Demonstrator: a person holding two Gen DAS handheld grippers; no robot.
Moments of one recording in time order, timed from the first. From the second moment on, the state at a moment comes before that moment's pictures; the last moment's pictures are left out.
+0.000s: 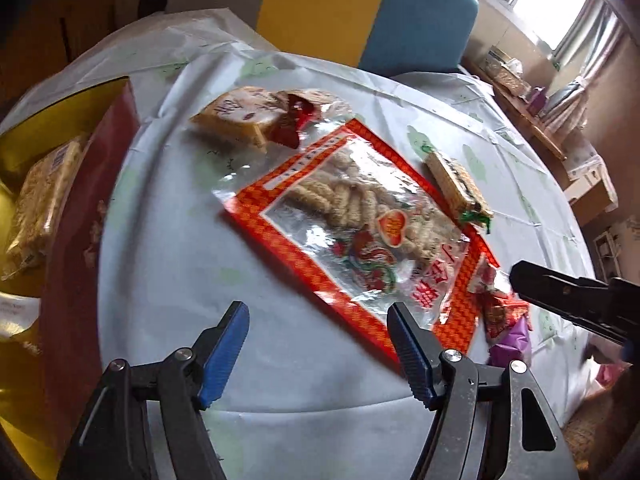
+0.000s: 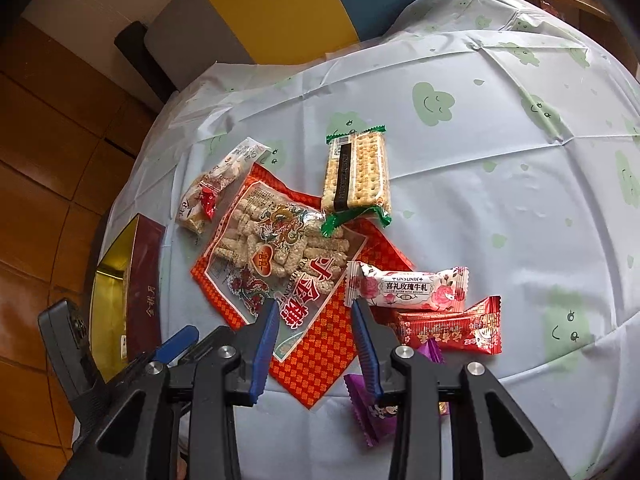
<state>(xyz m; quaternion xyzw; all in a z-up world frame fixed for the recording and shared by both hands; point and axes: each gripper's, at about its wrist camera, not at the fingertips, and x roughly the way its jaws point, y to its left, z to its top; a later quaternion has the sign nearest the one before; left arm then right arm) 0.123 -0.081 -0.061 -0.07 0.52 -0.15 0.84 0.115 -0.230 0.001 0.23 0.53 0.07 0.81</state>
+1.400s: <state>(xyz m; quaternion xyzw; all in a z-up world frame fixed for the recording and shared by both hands) 0.108 -0.059 -0.046 -0.06 0.47 -0.19 0.86 0.147 -0.161 -0.014 0.04 0.55 0.09 0.83</state>
